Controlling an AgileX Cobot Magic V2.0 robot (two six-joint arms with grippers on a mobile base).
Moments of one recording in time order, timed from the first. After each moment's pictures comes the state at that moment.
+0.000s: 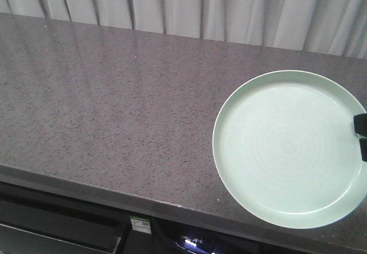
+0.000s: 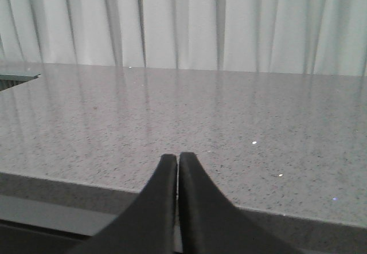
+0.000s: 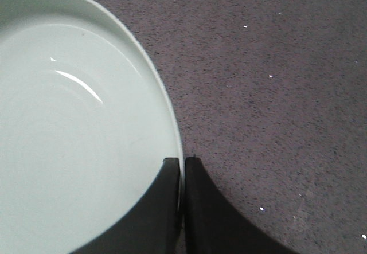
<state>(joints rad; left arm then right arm) 0.03 -0.01 0.02 0.05 0.07 -0.12 0.10 0.86 -1.02 0.24 0.95 -0.28</state>
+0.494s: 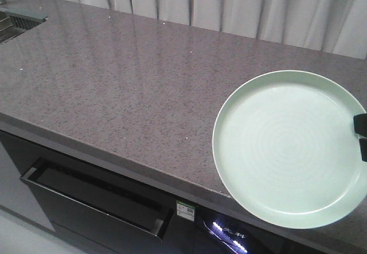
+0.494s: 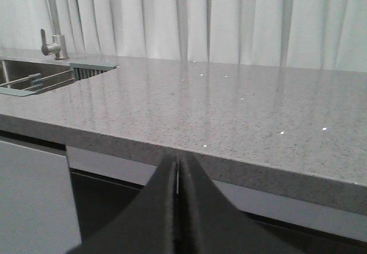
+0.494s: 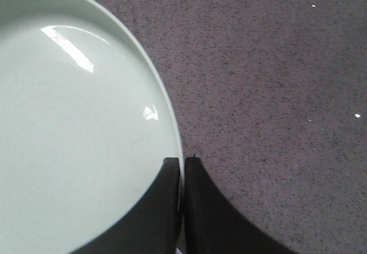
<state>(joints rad) 0.03 -0.01 0.02 0.05 0.07 -0.12 0.10 0.86 -1.02 0.24 0.95 -0.28</state>
